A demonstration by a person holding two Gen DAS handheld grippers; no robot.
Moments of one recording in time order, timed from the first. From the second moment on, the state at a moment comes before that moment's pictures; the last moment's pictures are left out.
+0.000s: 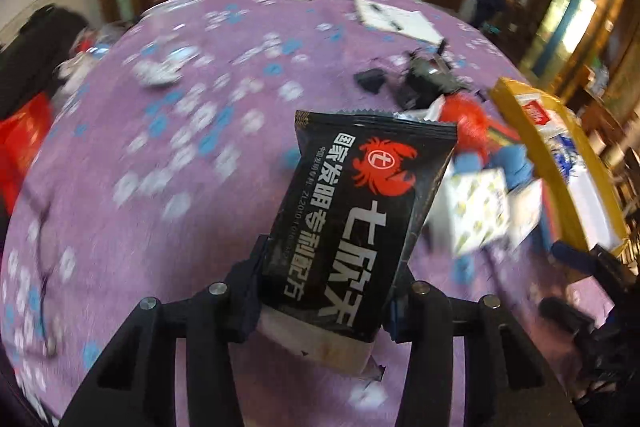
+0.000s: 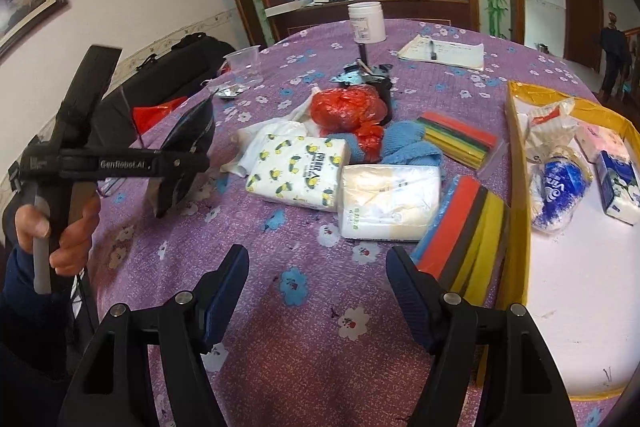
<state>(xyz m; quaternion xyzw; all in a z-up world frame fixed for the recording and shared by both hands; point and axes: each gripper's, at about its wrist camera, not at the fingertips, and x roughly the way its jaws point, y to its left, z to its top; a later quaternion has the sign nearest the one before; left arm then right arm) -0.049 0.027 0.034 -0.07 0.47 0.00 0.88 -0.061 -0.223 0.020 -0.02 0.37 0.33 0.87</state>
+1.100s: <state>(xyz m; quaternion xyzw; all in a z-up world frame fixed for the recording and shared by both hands) -0.030 0.046 0.012 -0.08 0.47 0.04 0.88 0.021 -0.126 0.019 -0.17 0.41 0.38 0.81</state>
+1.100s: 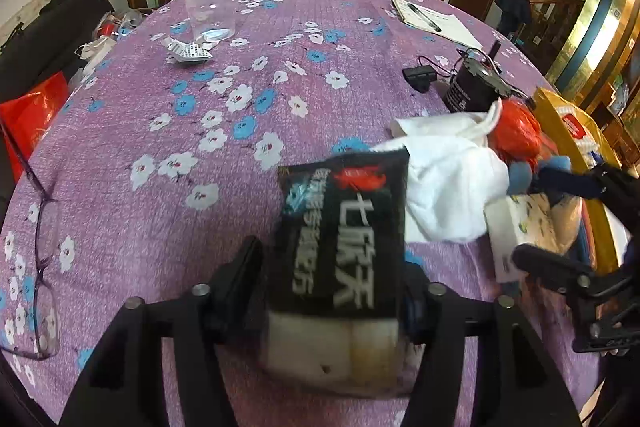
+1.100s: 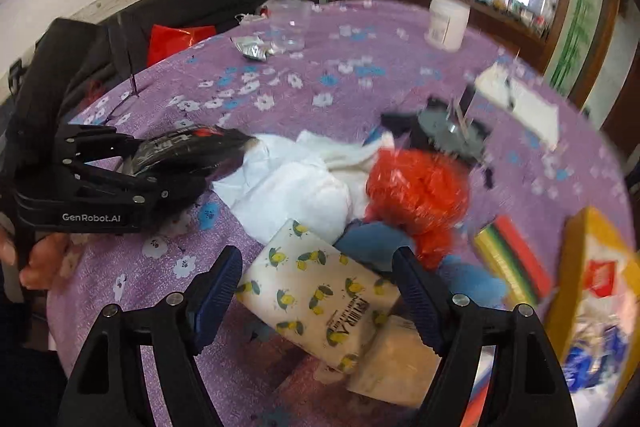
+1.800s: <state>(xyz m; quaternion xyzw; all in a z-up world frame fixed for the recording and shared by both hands) -0.028 0.041 0.010 -0.06 0.47 0.04 0.88 -0.004 -0.132 0.007 -0.20 0.44 0.45 0.75</state>
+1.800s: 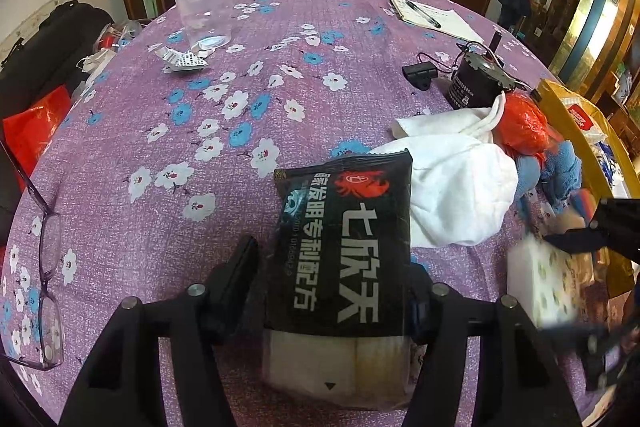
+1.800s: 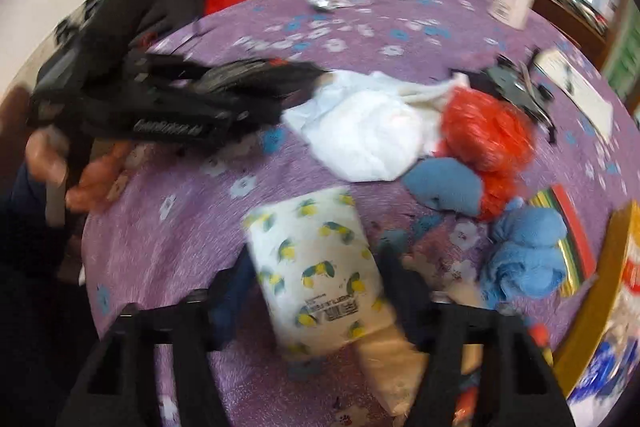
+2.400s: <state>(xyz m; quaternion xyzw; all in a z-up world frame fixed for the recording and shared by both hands) -0.036 0.035 0.017 -0.06 0.44 0.03 0.89 -0.008 -0.148 0.016 0.00 0.39 0.37 0.84</state>
